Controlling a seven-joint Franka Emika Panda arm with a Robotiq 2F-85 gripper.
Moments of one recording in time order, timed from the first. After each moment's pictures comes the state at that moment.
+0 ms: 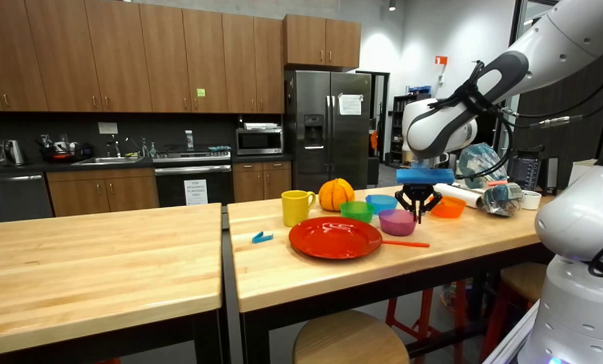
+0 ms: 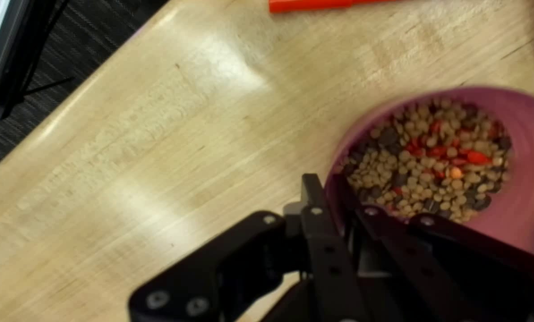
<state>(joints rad) -0.22 -0.46 0.12 -2.72 -0.07 2.27 0.90</state>
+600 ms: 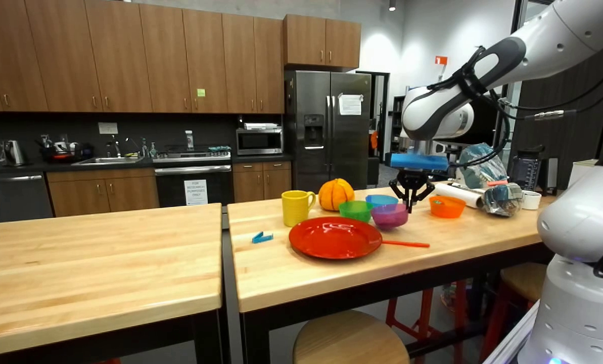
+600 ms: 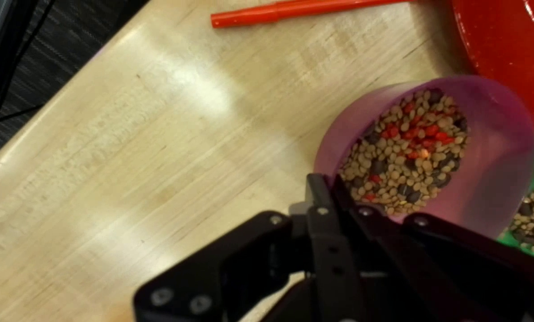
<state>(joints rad) -0.17 -0.46 0.06 -2.64 0.04 2.20 0.86</state>
